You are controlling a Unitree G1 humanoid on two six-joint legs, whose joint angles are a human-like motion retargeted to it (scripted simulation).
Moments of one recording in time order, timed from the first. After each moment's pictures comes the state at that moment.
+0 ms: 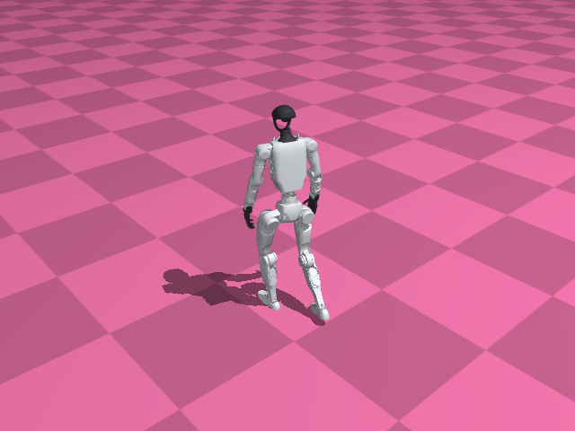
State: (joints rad) left arm -0.27 0.20 -0.24 1.41 -0.15 -0.07 -0.16; right arm -0.11 -0.24 0.25 1.23 0.12 -0.08 0.08; waist -0.09 -0.07 0.05; left_leg -0.31 -0.08 0.16 0.31 -0.31 0.08; right_leg -0.03 -0.13 -0.12 0.67 -0.57 -0.01
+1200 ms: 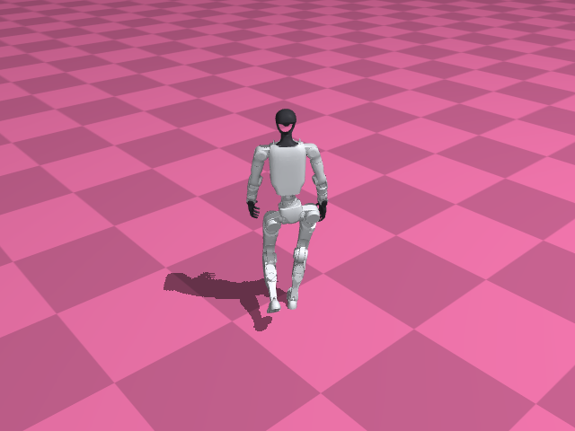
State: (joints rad) left arm -0.20 0.23 -0.23 1.21 -0.14 -0.13 -0.10; right arm -0.07 -0.26 0.28 1.16 0.08 -0.10 0.05; waist -0.04 0.16 0.10; left_leg -0.23 0.23 -0.06 1.39 -0.39 -0.08; right_leg -0.12 0.30 -0.23 0.30 -0.34 -0.11
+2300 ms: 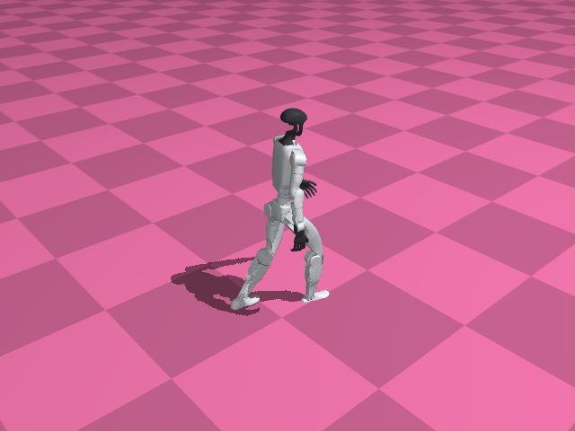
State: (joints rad) left arm -0.23 0.38 -0.11 1.10 -0.15 -0.16 -0.06; right arm 0.11 -0.23 0.16 1.32 0.04 -0.03 0.16; waist -0.19 -0.02 0.03; left_leg 0.17 -0.07 0.11 0.46 -0.63 0.08; right_leg -0.53 -0.02 -0.10 0.51 -0.26 0.09
